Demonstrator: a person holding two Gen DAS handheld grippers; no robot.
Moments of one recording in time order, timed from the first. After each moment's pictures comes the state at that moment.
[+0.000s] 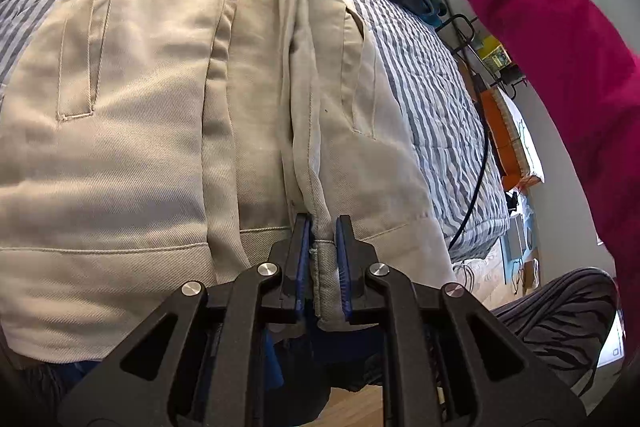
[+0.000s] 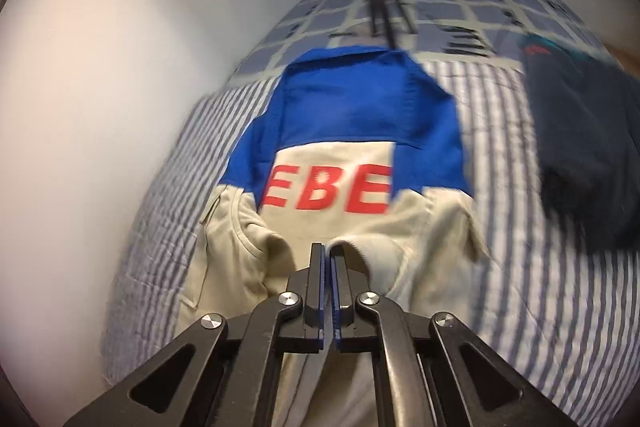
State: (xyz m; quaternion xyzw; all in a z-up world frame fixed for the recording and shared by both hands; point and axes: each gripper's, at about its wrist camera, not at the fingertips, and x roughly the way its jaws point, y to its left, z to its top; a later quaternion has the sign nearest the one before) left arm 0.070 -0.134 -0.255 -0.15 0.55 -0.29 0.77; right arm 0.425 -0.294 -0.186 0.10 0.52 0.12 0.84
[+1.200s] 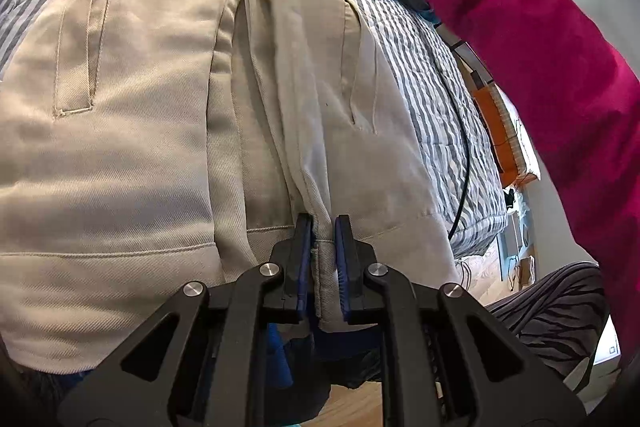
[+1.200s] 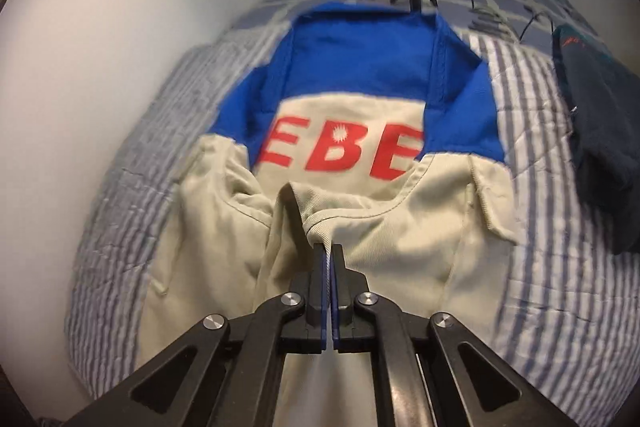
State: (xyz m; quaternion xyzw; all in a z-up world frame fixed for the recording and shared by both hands) left arm 0.073 -0.135 -0.259 -0.16 0.56 -0.30 0.76; right arm 0.423 -0.260 -0.235 0.08 0.55 0.09 0.83
